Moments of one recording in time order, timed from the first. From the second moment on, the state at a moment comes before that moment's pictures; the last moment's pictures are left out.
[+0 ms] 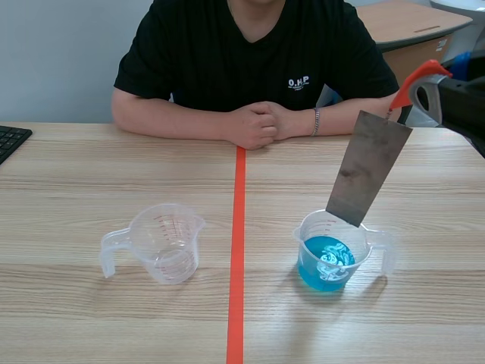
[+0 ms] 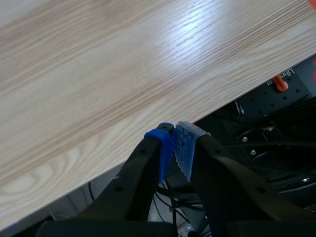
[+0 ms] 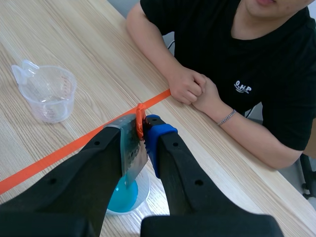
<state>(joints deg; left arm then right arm) 70.4 -37.7 -4.7 106.2 -9.8 -7.0 -13.8 -35.2 28.0 28.8 136.2 29.0 45.4 -19.5</state>
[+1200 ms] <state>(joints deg) 9.7 -48.0 39.3 106.2 -11.9 -10.0 -10.0 -35.2 28.0 28.8 136.3 29.5 45.4 -19.0</state>
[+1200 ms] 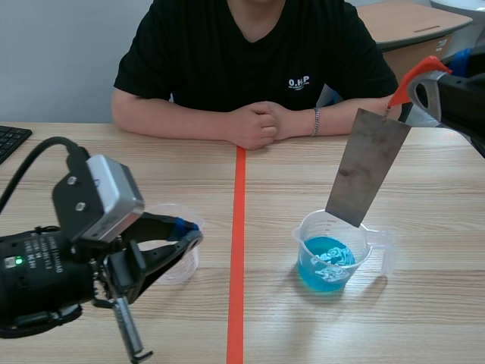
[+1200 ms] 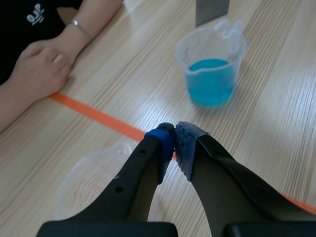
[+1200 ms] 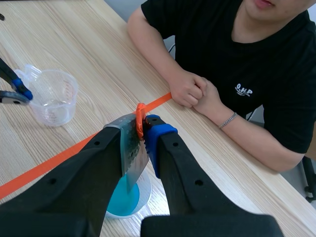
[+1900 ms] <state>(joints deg) -4.8 -23.7 45.6 89.9 -5.1 -10.0 -2.2 -35.2 28.0 28.8 136.3 29.5 45.4 -18.9</state>
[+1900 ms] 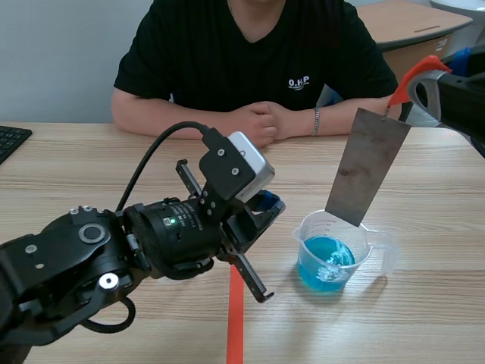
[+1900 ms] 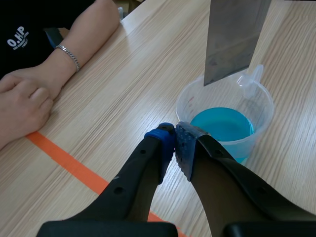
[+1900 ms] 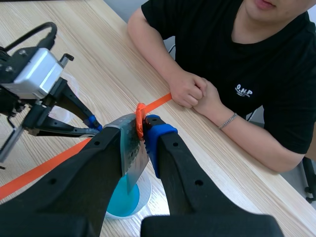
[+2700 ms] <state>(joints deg) -10.7 -14.6 49.2 79.2 -3.5 -10.0 -1.9 -35.2 28.0 28.8 136.3 29.5 45.4 -18.8</state>
